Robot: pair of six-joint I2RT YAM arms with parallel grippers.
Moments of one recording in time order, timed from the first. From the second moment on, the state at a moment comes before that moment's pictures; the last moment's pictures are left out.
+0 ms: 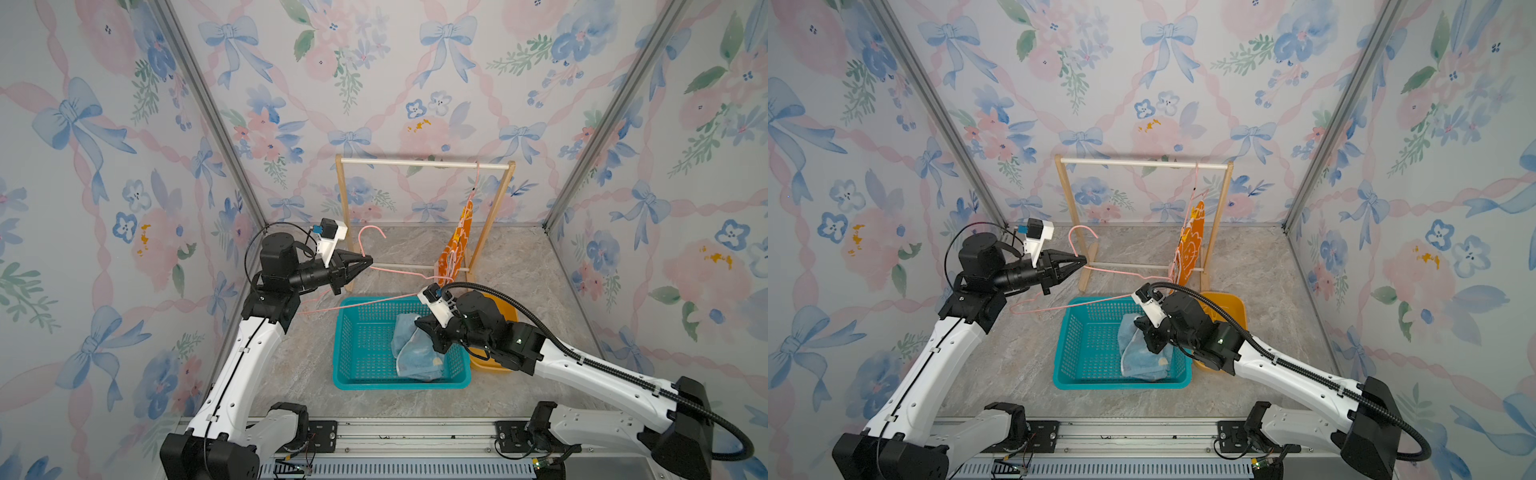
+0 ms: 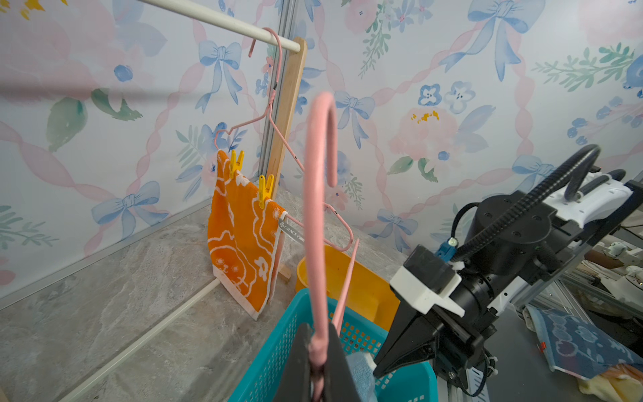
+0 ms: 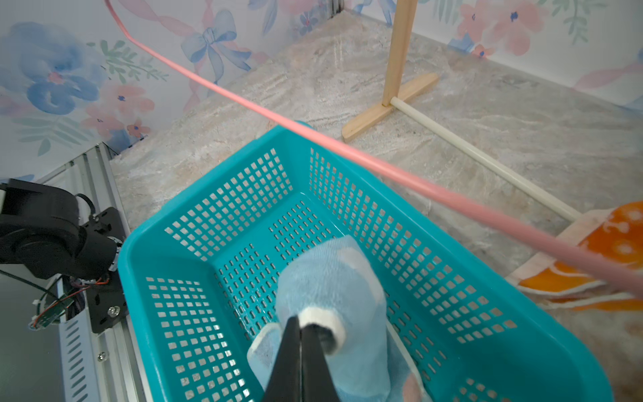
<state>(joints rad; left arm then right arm) -0.13 1.09 1.07 -0.16 1.02 -0.10 0.94 1.17 0.87 -0.28 -0.05 0.14</state>
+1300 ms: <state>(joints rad) -0.12 0.93 1.18 -0.16 0.76 -0.13 0.80 0.96 0.65 -0.24 0.15 0.24</state>
